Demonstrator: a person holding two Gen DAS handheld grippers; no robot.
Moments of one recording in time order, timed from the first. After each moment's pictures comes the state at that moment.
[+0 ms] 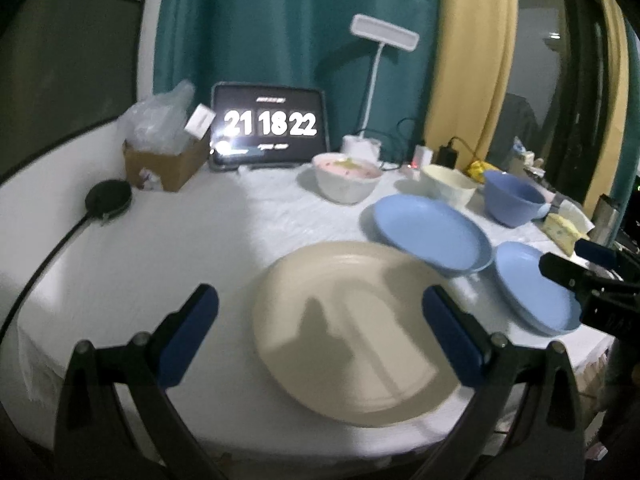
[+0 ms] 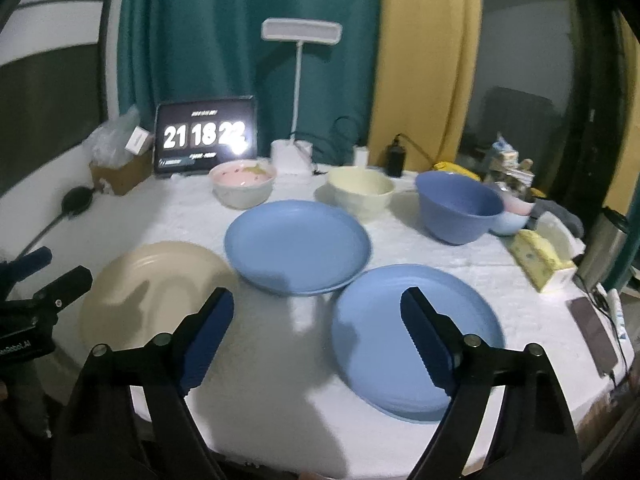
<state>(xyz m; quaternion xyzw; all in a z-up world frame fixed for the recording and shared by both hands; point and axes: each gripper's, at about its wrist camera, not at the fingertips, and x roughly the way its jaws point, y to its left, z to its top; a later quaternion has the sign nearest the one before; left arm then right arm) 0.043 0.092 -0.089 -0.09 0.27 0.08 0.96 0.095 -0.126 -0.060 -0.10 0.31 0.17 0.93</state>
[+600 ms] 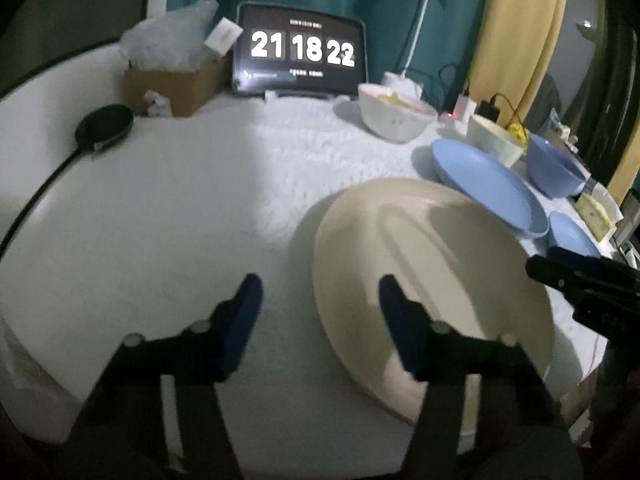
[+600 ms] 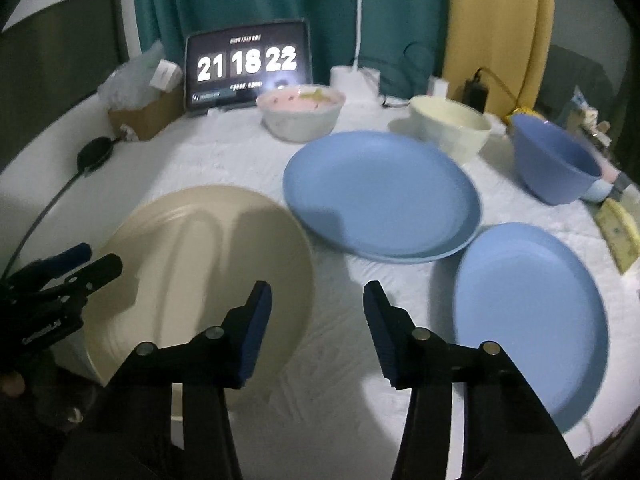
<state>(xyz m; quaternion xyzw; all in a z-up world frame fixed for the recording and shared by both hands) 0.077 0.135 -0.148 -0.12 0.37 0.09 0.92 0.138 -0.067 -0.125 -0.10 0.42 0.24 0.87</state>
